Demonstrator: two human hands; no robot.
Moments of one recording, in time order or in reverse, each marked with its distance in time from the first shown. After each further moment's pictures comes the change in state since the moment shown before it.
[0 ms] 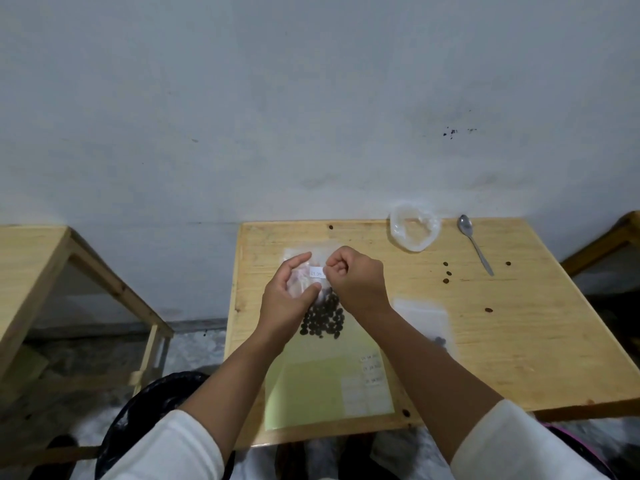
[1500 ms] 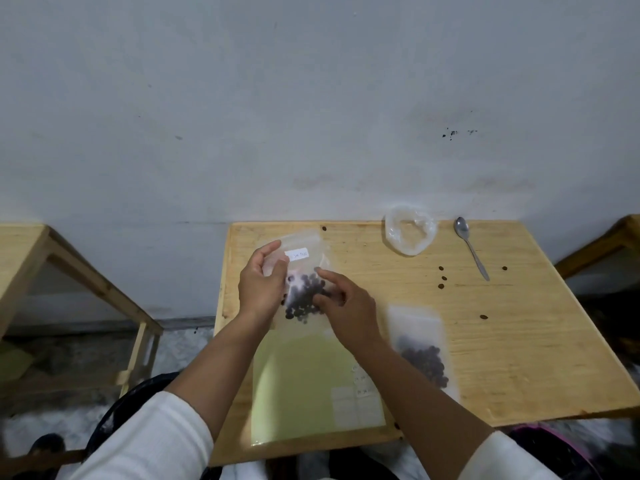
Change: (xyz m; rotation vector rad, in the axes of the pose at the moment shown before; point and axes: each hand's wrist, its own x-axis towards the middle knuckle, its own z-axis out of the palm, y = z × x) left_hand 0.049 -0.003 -0.003 0.029 0.253 -0.092; right_hand -0.017 0.035 0.019 0.270 -0.070 0.134
